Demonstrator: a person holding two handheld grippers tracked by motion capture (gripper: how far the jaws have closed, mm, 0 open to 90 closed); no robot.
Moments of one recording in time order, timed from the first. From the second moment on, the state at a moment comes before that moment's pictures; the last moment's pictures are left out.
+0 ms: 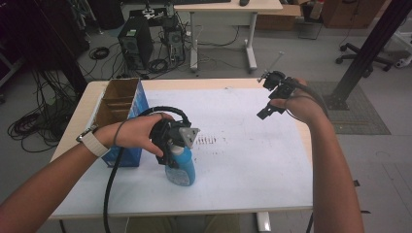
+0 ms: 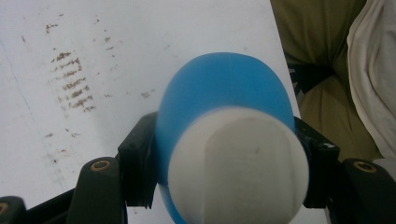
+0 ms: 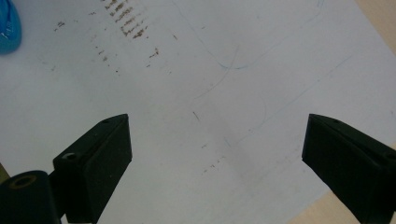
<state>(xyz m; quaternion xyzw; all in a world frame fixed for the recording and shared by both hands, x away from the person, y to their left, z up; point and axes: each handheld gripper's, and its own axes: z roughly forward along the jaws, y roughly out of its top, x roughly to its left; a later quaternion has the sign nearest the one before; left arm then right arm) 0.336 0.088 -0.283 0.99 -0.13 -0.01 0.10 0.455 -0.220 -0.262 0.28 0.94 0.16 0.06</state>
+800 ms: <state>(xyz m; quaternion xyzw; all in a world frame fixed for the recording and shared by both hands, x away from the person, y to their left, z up) 0.334 0.086 -0.270 0.99 -0.12 -0.01 0.10 0.453 -0.221 -0.260 0.28 0.94 0.17 0.06</state>
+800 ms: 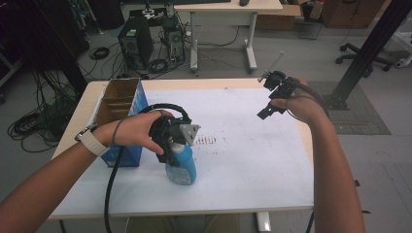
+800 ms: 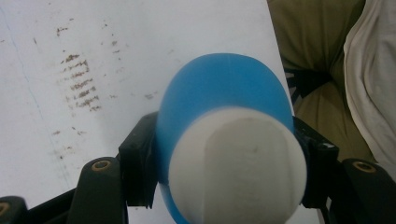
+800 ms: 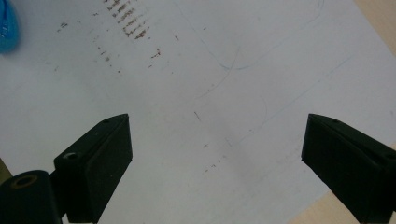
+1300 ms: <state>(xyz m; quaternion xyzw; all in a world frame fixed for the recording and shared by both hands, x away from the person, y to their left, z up) 0.329 0.084 -0.247 0.99 -0.09 0.01 0.10 0.450 -0.222 -0.257 0.28 0.94 0.17 0.06</state>
